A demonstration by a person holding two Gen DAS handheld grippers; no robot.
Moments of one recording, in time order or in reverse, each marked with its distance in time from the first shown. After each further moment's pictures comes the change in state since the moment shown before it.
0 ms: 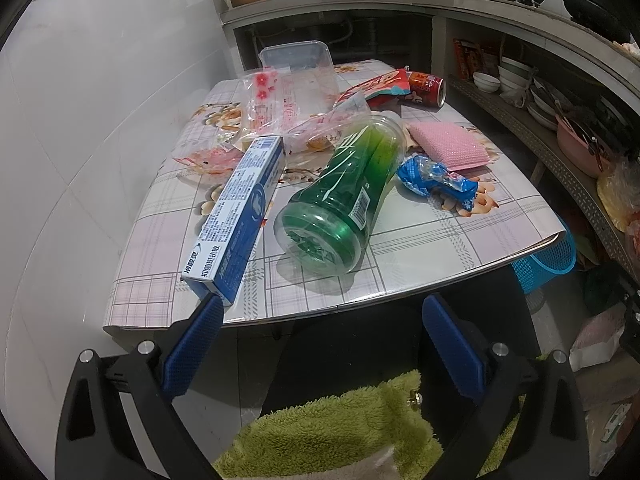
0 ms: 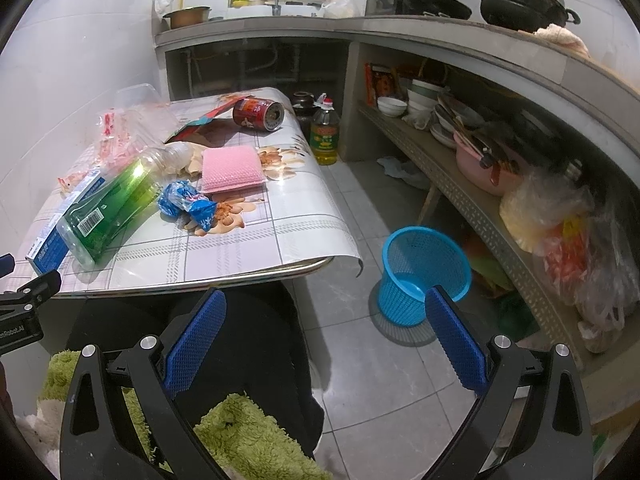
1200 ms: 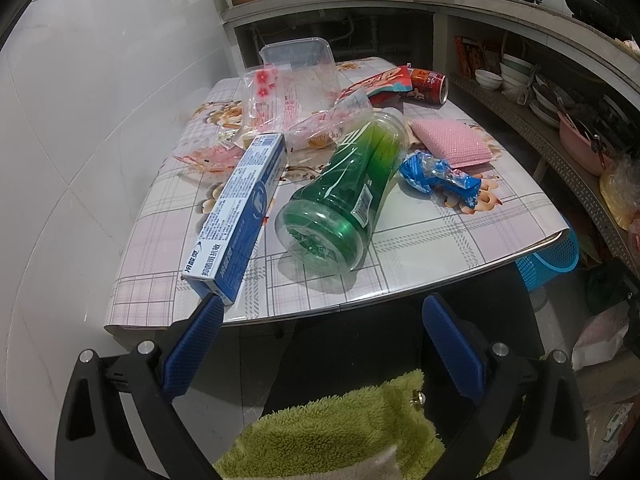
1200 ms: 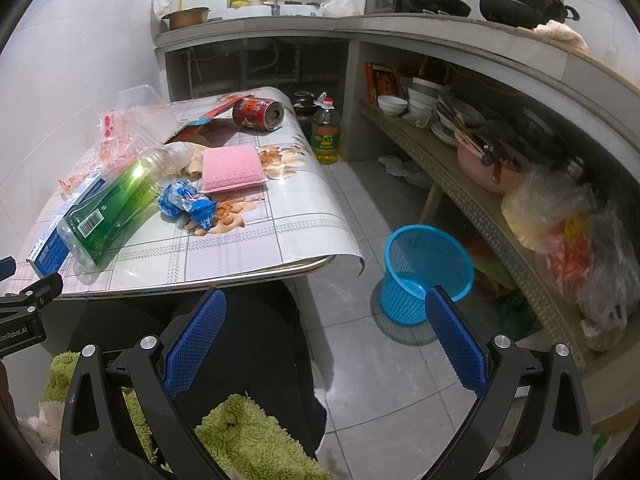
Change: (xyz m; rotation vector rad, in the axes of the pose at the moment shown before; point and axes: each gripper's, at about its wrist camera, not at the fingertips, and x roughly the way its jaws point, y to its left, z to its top) left arm 0.004 0.006 -0.001 0.001 0.007 0.006; right arm 0.004 0.014 0.005 0.005 0.002 0.001
